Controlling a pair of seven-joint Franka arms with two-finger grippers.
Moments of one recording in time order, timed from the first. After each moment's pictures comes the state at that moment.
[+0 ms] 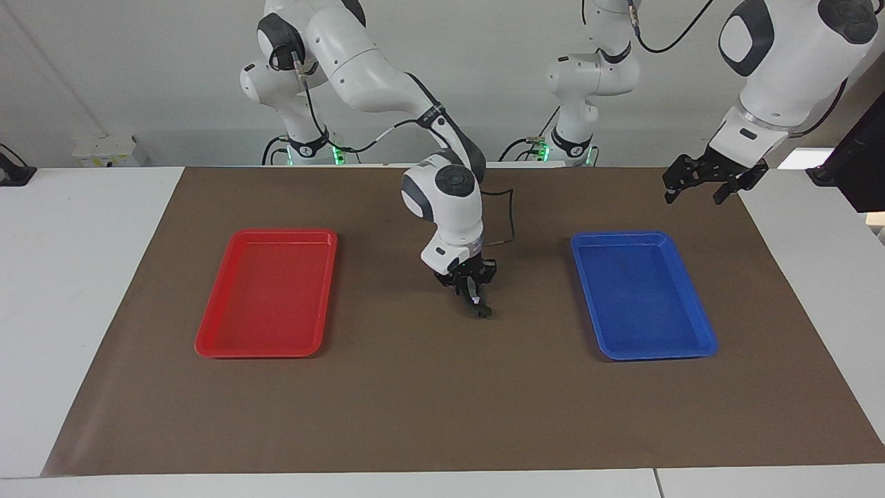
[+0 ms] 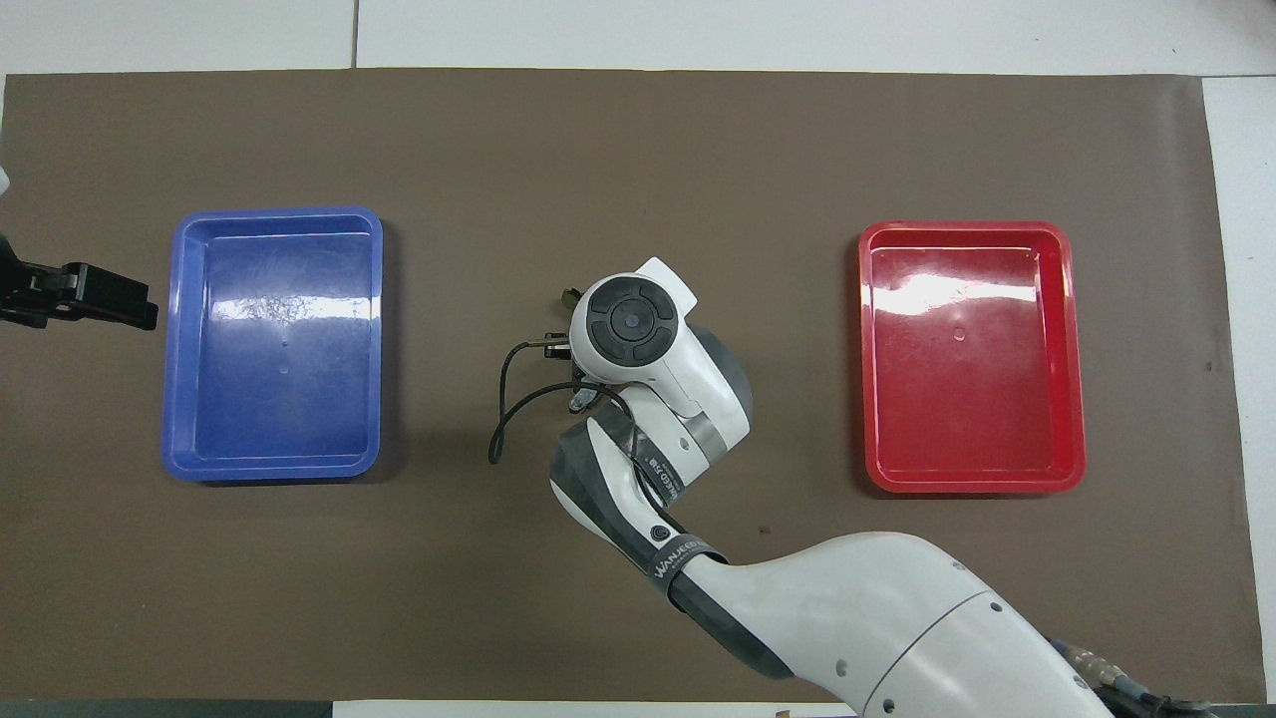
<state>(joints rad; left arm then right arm) -0.06 -0.01 0.02 -1.65 -0.01 1.59 0.07 0.59 0.56 0.08 -1.66 0.01 2.35 0.68</state>
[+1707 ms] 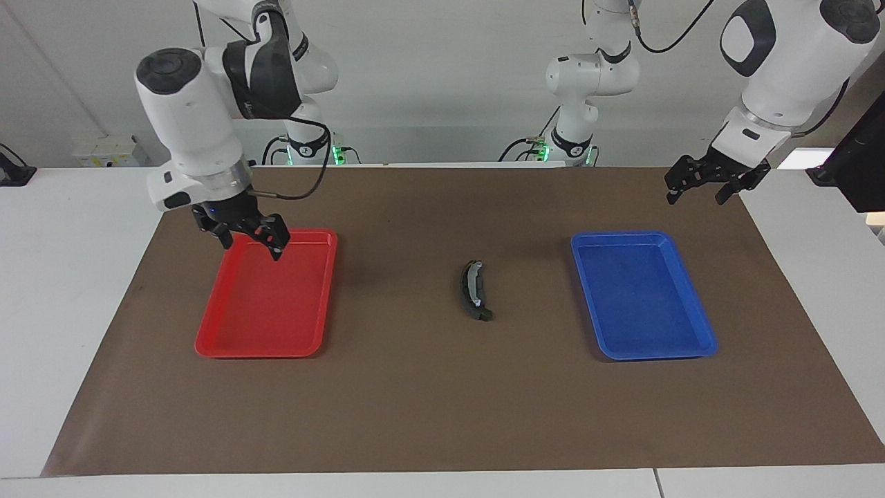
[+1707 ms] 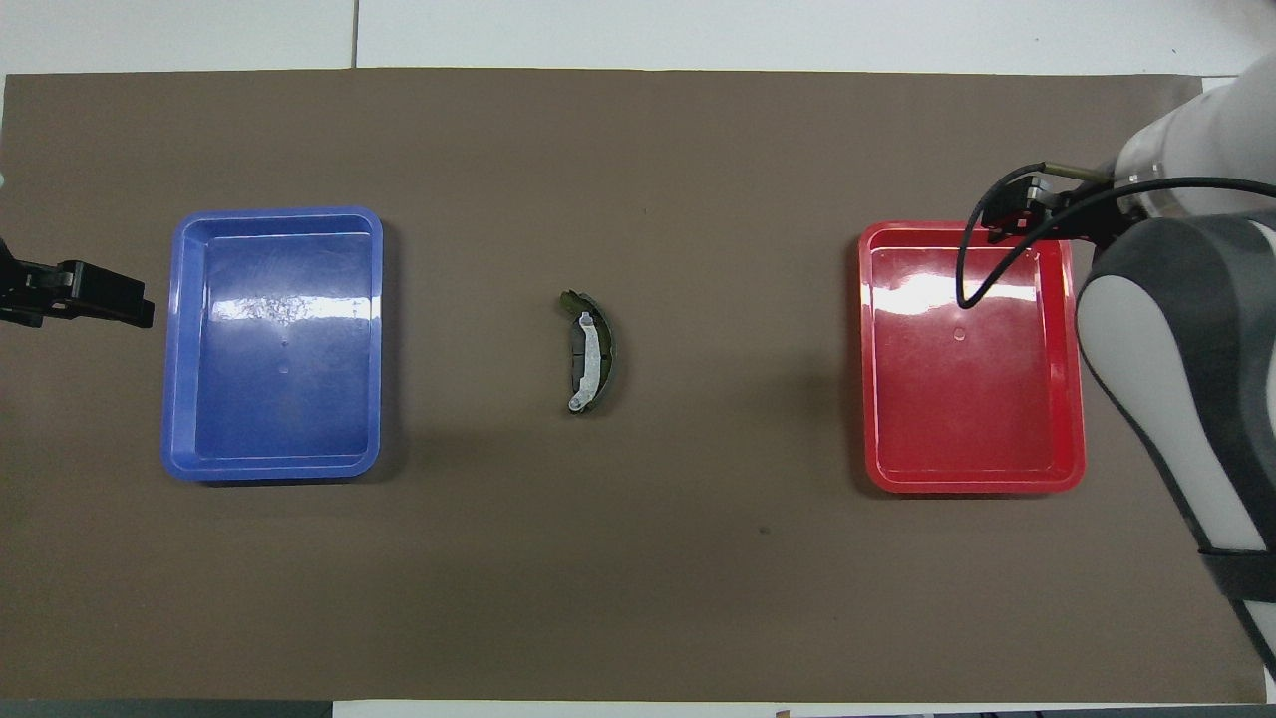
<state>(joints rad) -0.06 -0.01 0.03 -1.65 -0.01 1.59 0.06 0.00 0.07 0.05 -1.65 -0.06 1.78 0.34</state>
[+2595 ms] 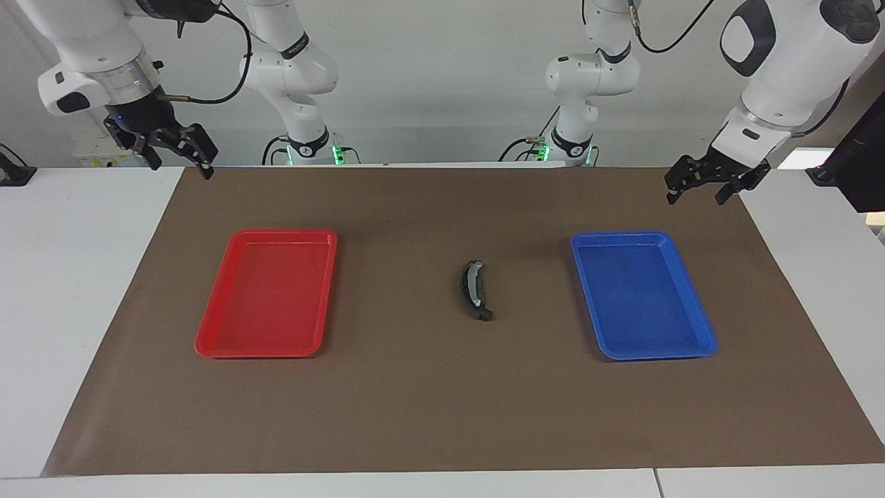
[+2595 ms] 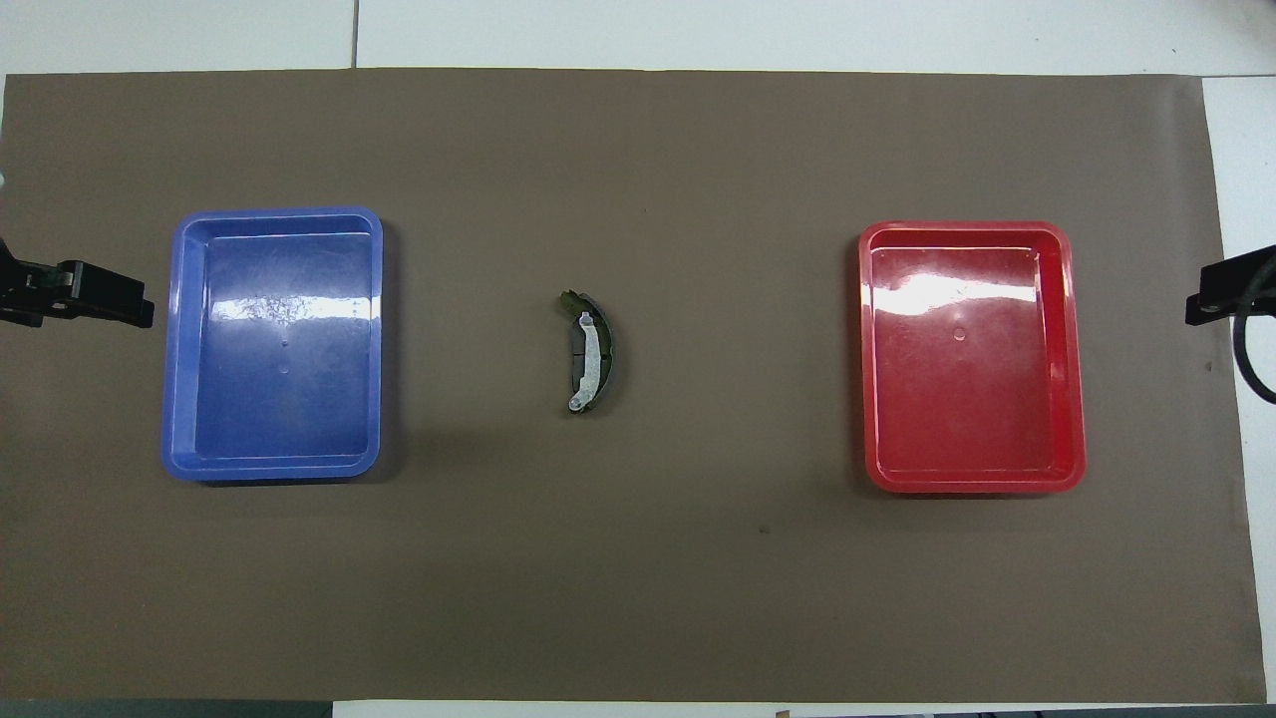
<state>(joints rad) -0.06 -0.01 0.03 -1.65 -0.01 1.59 0.06 -0.05 -0.05 -0.02 -1.56 -0.03 1.46 0.15</state>
